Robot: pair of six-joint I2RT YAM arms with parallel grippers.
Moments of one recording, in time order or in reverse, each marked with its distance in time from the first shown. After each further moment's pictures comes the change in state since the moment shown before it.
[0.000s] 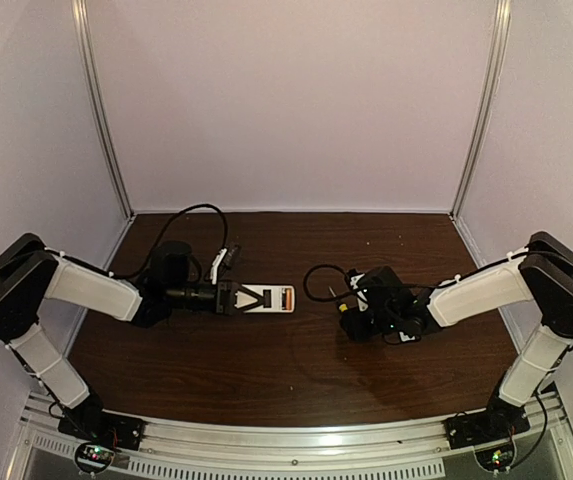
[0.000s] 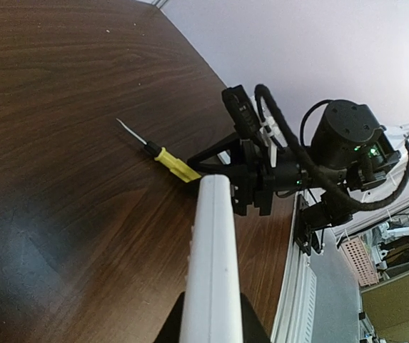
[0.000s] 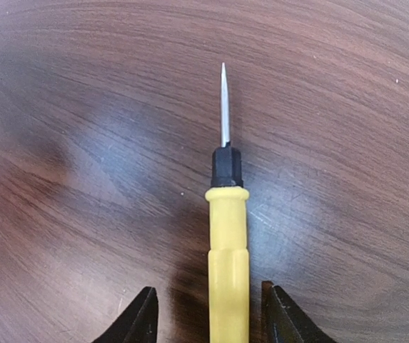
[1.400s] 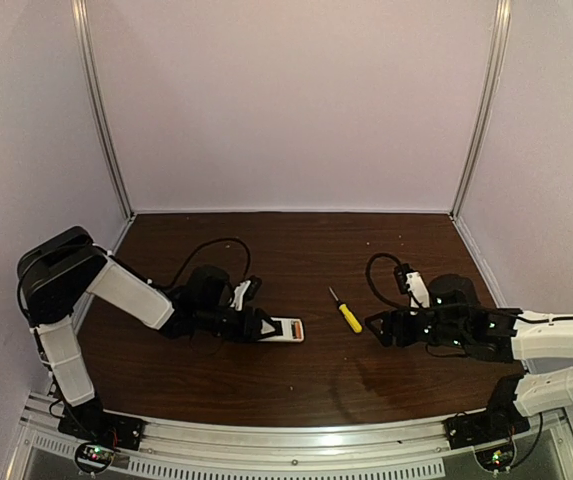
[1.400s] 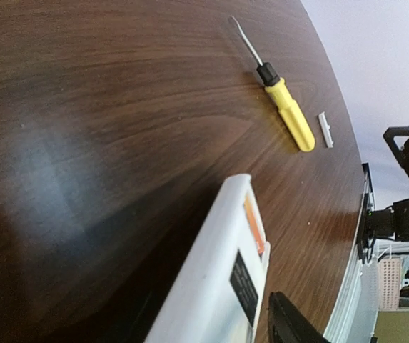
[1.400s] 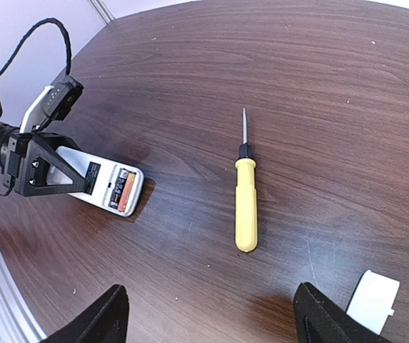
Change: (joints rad) left arm -0.124 0.245 0.078 -0.128 -0.230 -0.109; right arm 0.006 -0.671 -0.336 -0.032 -0.092 0.072
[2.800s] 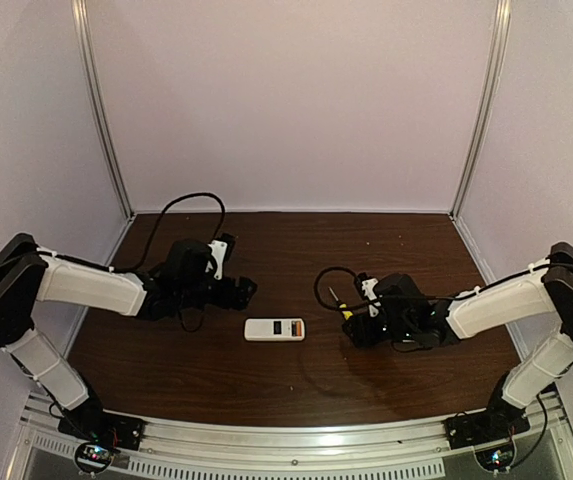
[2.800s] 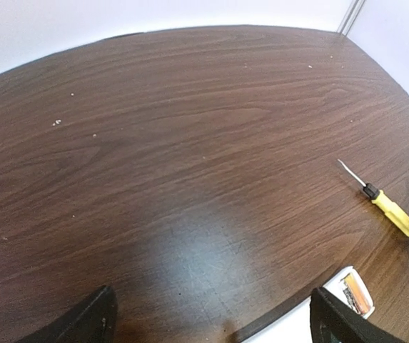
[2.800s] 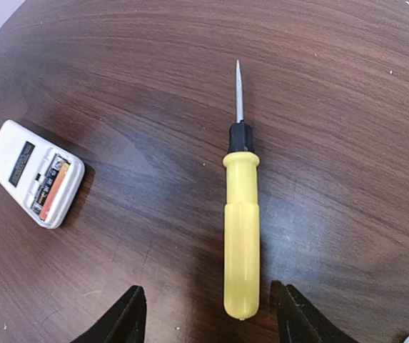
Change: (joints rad) left arm 0.027 -0.260 0.043 -0.222 -0.605 0.397; right arm 0.006 0.524 0.183 0.134 0.039 -0.051
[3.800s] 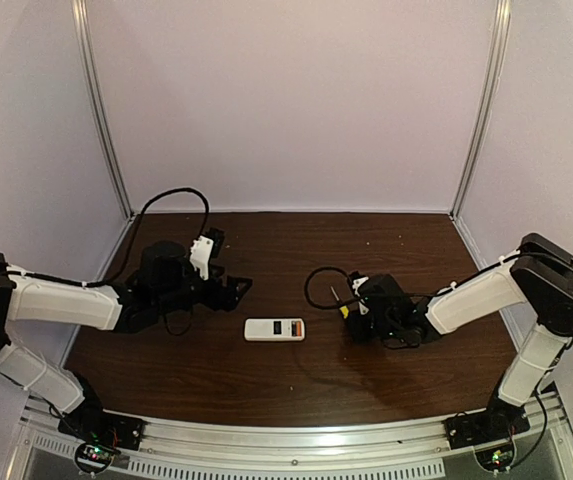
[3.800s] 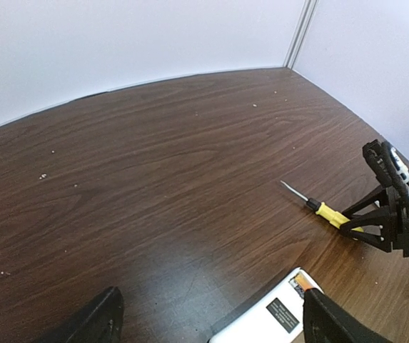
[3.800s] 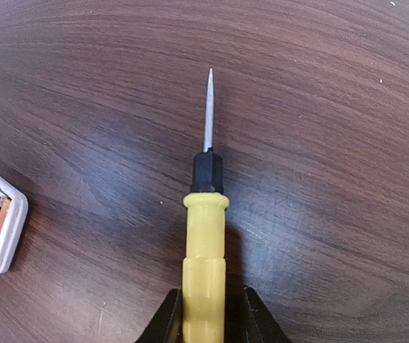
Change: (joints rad) left arm 0.000 -0.184 -0.146 0.161 0.116 0.085; right arm 0.002 0.173 0.097 0.019 0.117 -0.013
